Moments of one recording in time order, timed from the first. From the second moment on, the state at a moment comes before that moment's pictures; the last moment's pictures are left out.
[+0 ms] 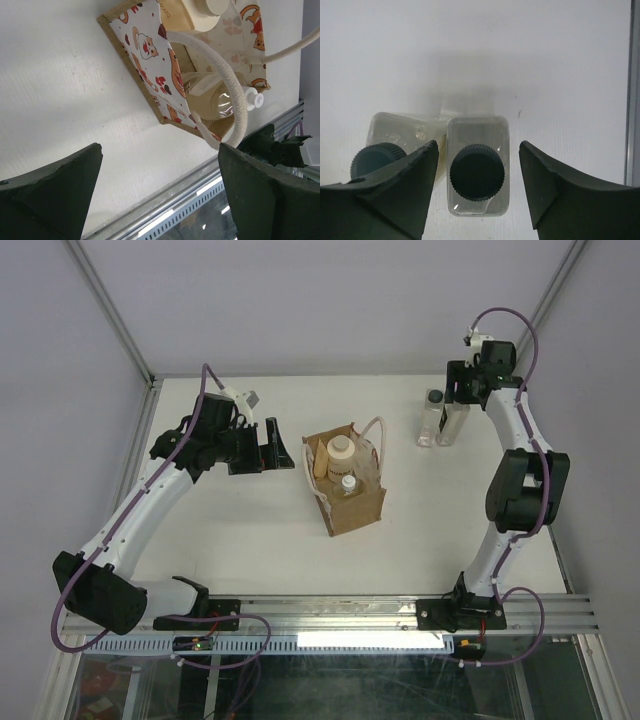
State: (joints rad) left arm -0.39 1.28 1.26 -0.77 0.34 -0.47; right arm -0.08 1.89 1.66 -0.49 -0.10 -0.09
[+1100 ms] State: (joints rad) left arm -0.39 1.32 1.26 -0.75 0.39 -0.48; right arm 0.00 1.04 0.82 -0.43 -0.18 0.28
